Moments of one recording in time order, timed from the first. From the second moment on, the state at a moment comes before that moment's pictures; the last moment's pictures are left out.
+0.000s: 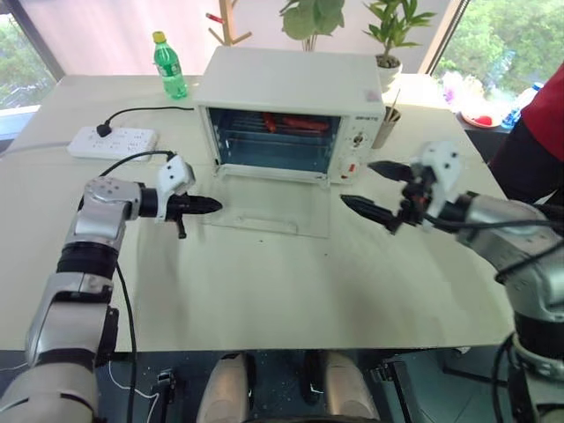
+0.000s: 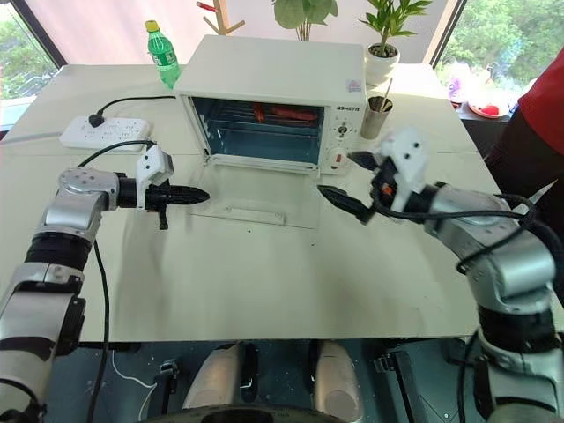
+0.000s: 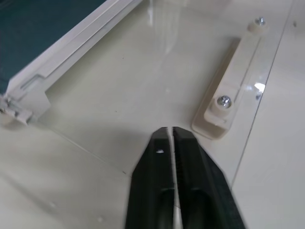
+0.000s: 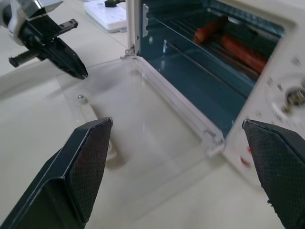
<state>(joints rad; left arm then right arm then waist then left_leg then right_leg) -0.75 0.66 -0.03 0.53 -0.17 0.28 -1.31 -0.50 -0.69 -0.04 -0.39 0.51 0.74 0.63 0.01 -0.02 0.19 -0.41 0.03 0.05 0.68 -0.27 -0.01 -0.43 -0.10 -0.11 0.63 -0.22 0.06</state>
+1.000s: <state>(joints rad) -0.85 0.72 0.06 0.32 -0.46 0.69 -1.20 -1.21 -0.26 0.50 1.06 -0.39 -0.20 0.31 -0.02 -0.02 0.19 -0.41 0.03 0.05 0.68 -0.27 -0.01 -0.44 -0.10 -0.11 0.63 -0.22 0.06</state>
